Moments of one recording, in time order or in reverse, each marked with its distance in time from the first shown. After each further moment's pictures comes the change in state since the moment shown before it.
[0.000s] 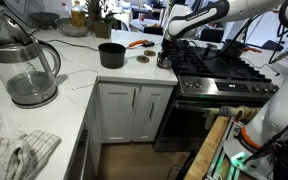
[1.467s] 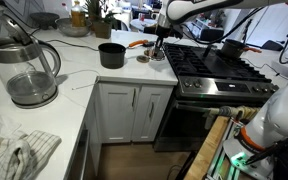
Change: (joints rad) arm 0.054 -0.116 0.108 0.062 -0.049 -0.177 -0.278
